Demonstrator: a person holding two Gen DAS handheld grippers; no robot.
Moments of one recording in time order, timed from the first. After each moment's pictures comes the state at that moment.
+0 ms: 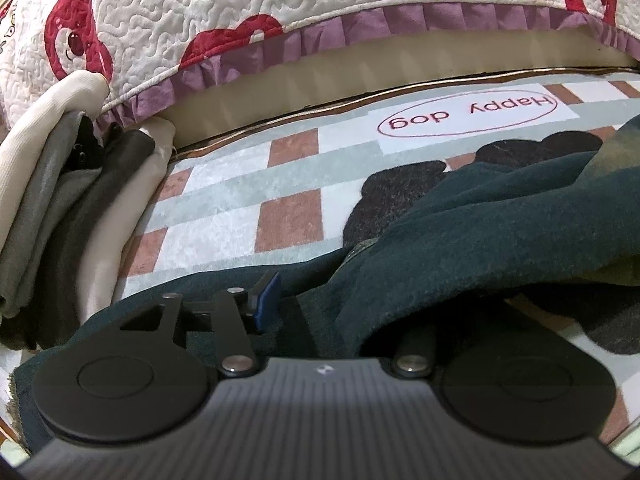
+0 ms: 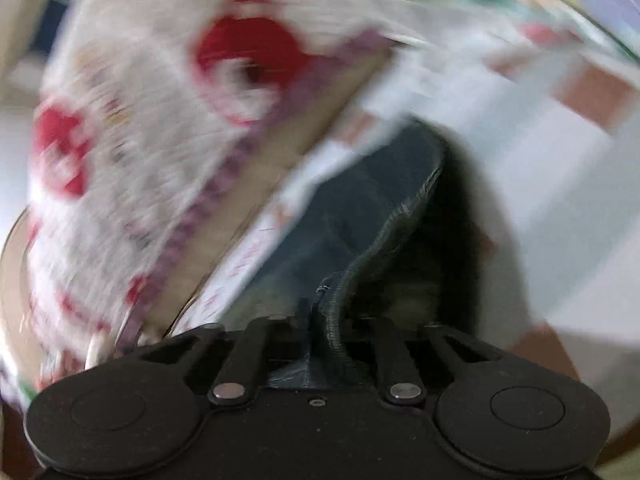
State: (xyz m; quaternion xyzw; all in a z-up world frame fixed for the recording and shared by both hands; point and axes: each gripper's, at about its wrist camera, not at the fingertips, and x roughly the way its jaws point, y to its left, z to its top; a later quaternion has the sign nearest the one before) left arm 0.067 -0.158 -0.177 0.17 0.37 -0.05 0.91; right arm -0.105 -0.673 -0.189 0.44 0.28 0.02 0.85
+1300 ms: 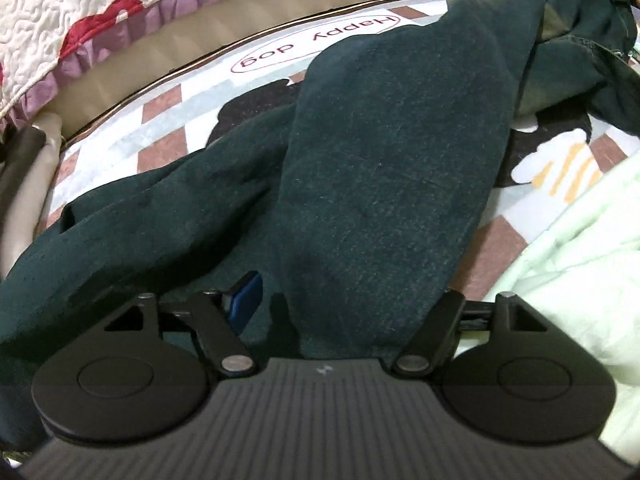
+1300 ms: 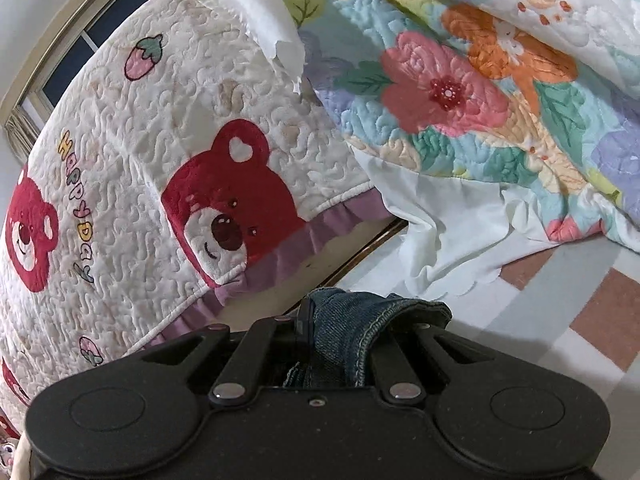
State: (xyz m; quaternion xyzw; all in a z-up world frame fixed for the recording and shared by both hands) left arm -0.014 -0.156 -0.196 0.23 0.42 -0.23 0.85; right arm -0.034 -0.751 -0.174 0.37 0.14 -0.13 0.91
